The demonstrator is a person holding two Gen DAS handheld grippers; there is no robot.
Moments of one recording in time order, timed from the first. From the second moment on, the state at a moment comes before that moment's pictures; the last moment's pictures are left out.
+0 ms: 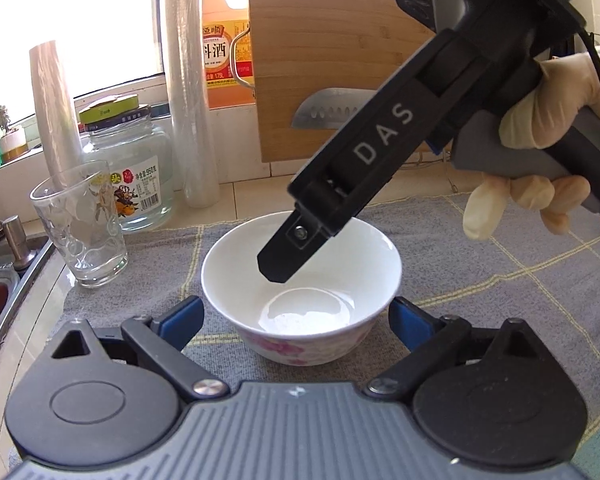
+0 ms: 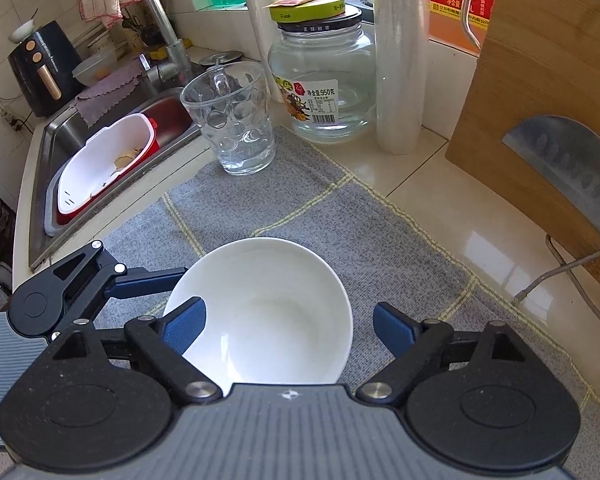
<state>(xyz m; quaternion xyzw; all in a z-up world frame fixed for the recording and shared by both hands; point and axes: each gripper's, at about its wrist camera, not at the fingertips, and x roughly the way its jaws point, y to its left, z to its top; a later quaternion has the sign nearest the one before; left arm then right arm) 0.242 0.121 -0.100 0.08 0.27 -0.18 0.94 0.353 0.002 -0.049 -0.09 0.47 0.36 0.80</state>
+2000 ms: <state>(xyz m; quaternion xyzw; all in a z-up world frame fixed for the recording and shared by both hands) 0.174 0.107 -0.059 0.10 0.27 -0.22 0.93 0.273 -0.030 -0.009 -0.03 0.46 0.39 0.80</state>
